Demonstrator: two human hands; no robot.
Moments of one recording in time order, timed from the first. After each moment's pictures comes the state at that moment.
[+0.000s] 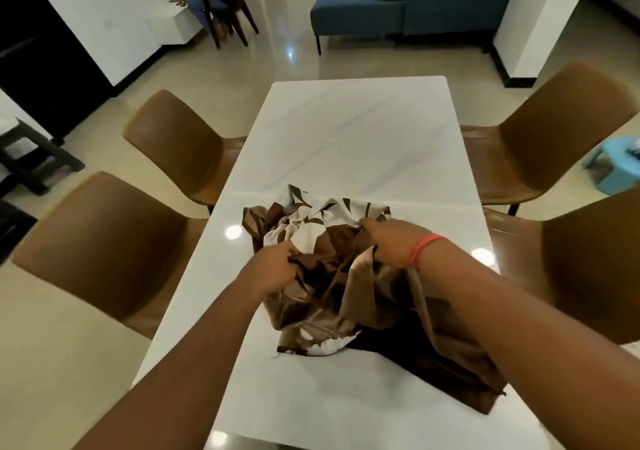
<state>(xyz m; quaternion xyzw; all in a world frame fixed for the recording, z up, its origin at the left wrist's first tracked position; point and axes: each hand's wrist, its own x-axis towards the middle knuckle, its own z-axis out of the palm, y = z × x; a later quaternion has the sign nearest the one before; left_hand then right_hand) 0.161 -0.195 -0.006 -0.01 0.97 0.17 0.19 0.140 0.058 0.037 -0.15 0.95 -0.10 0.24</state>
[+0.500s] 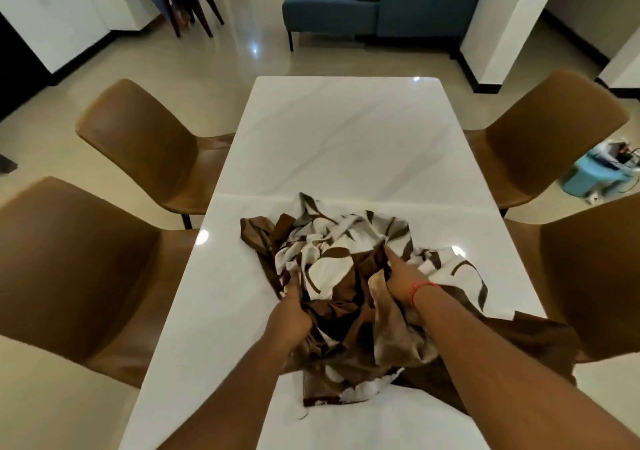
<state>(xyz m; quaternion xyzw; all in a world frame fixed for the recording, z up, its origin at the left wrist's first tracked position) 0.143 -0.241 -0.128 -0.07 0.89 0.38 0.23 0.102 0.009 -0.109 0.11 0.94 -0.23 0.24</state>
